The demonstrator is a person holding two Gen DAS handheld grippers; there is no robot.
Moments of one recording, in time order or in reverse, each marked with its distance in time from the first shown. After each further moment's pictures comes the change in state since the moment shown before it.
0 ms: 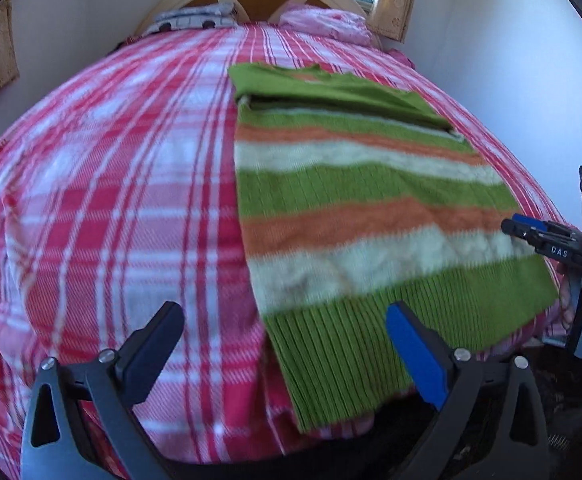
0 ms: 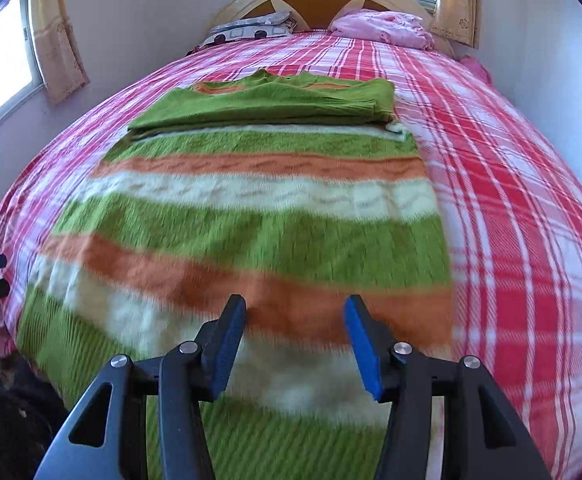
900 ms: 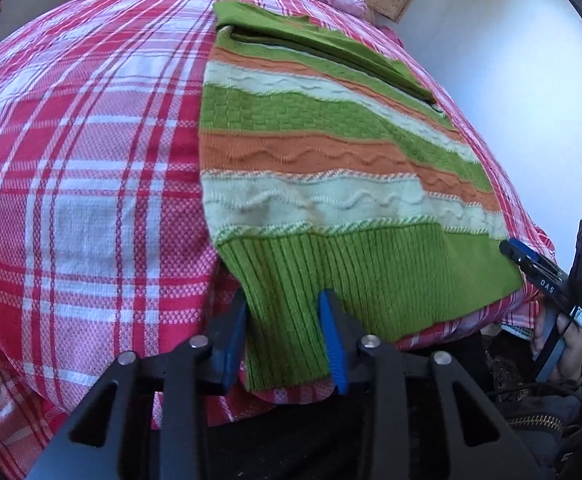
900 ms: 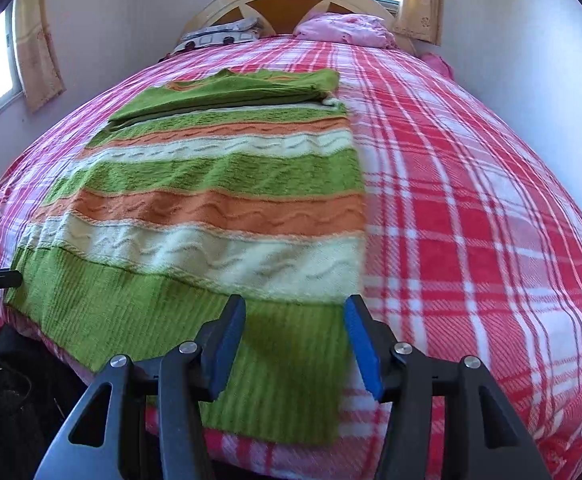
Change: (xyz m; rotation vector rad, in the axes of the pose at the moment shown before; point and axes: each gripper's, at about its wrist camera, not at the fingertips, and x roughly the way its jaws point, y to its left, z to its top) left arm 0.025 0.000 -0.016 -0.109 0.148 -0.179; right arm -0.039 -0.030 -0.059 0.064 -0.018 -0.100
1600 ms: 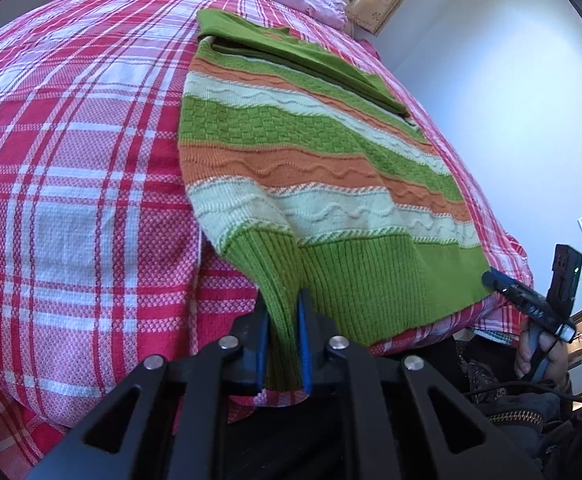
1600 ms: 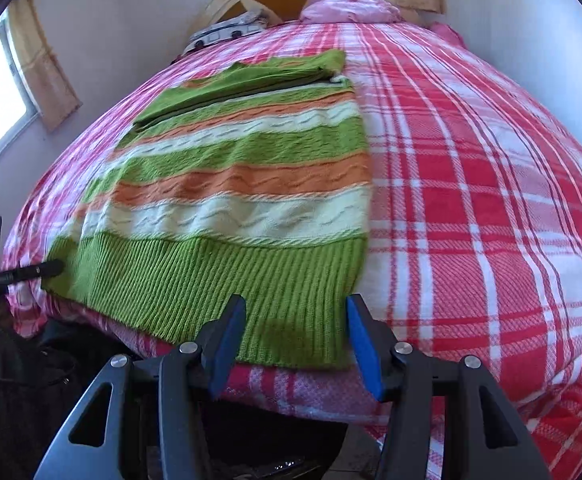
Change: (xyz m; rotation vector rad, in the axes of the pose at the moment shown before) left arm -0.010 0.006 0.002 -0.011 -0.038 -0.126; right arm -0.022 -0.004 -0.020 0.054 0.050 0.143
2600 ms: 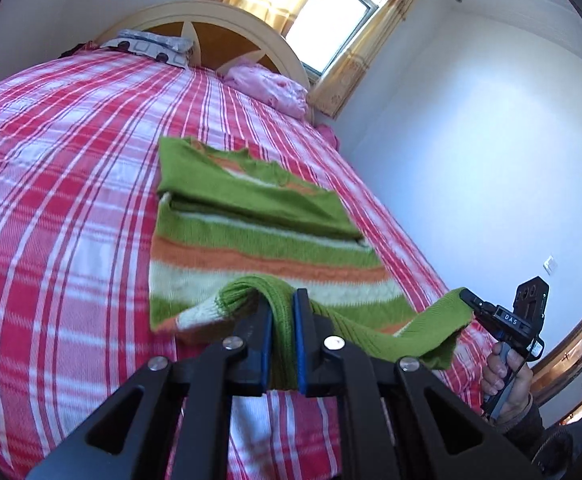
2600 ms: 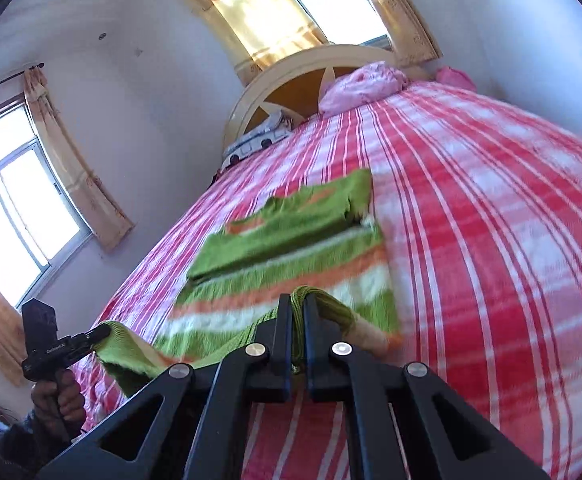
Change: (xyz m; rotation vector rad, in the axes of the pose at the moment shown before) left arm -0.047 -0.011 0.100 0.041 -0.319 -0.140; right arm -0.032 -0.046 0.103 0.223 -0.364 0.272
